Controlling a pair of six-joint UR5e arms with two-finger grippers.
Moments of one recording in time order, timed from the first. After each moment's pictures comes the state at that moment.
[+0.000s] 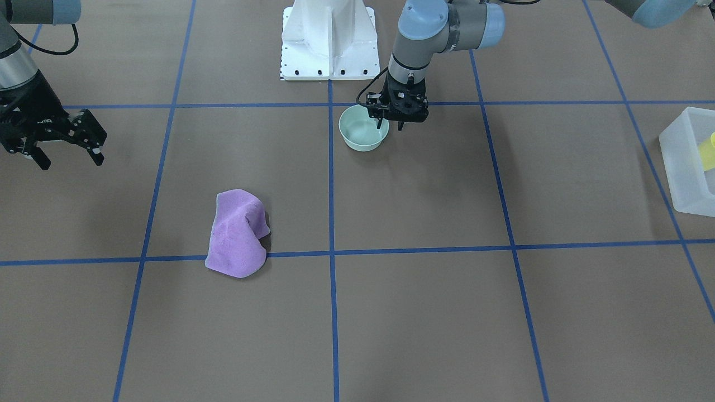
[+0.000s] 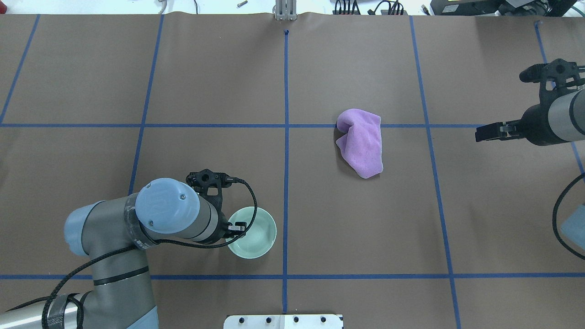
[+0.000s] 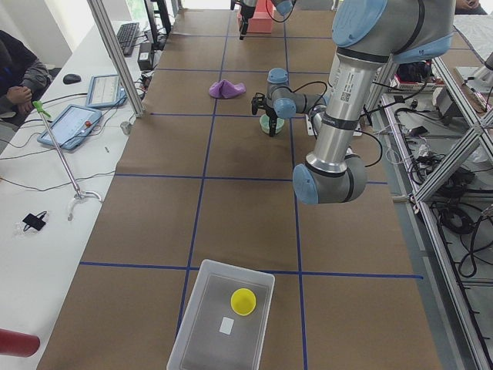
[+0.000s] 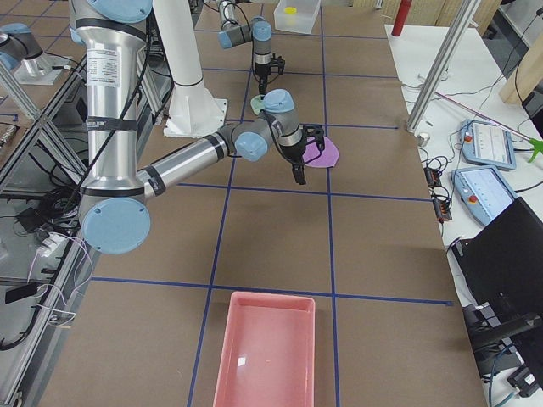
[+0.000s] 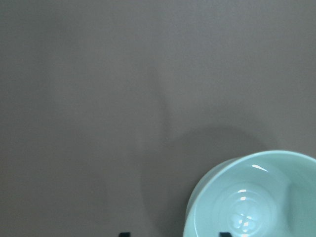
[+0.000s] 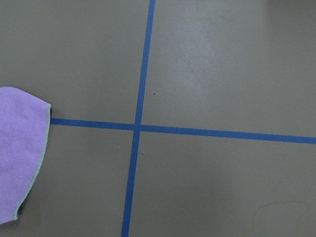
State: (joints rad) left arm -0.34 -2.01 -1.87 -1.70 -1.81 -1.30; right arm 0.92 -1.61 2.08 -1.28 1.94 0.86
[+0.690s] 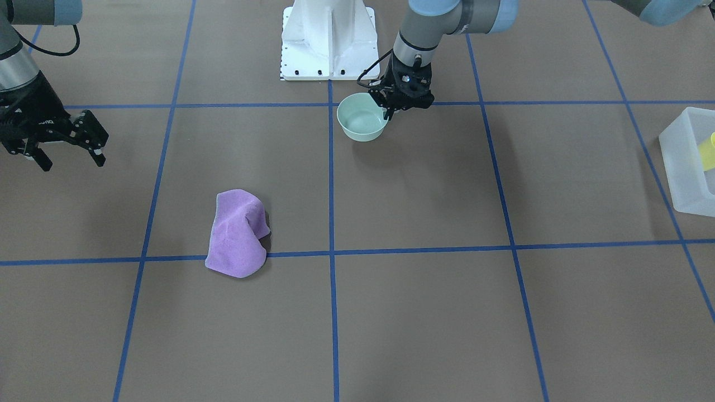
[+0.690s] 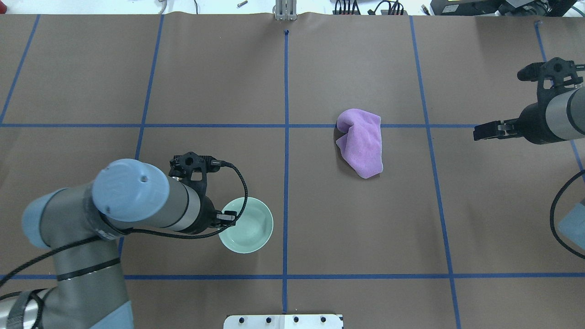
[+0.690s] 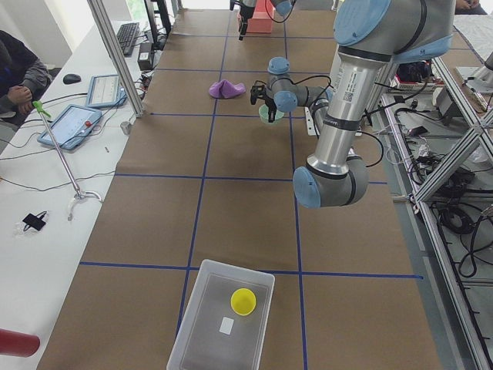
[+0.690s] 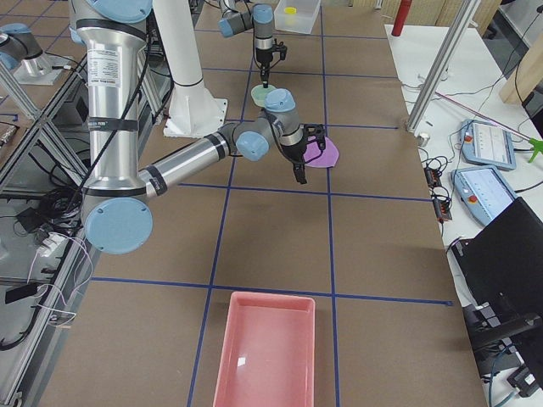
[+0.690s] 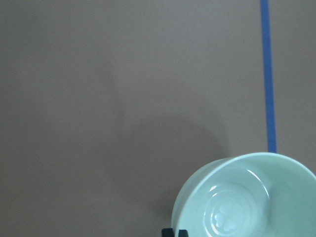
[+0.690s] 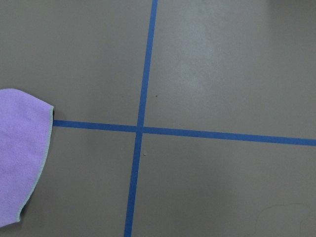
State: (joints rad) left arm -0.43 -1.95 -2.05 -1.65 -1.87 -1.23; right arm 0.92 -1.59 2.07 -1.28 1.94 0.86
